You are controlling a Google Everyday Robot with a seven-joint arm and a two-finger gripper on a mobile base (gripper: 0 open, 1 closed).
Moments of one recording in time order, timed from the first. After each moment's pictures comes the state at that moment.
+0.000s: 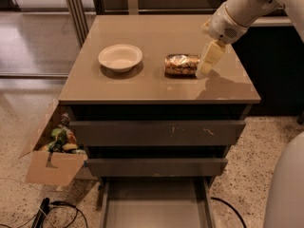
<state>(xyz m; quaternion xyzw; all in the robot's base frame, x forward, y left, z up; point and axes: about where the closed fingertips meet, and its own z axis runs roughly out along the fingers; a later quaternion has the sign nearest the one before) 0.671 -0.157 0.897 -0.63 0.73 0.08 0.26</state>
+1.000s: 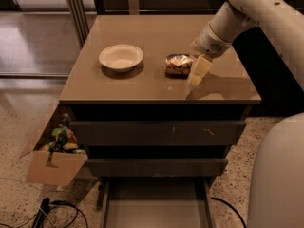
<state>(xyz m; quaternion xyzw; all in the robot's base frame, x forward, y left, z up) 0.679 -0.134 0.840 -0.63 0.74 0.11 0.21</state>
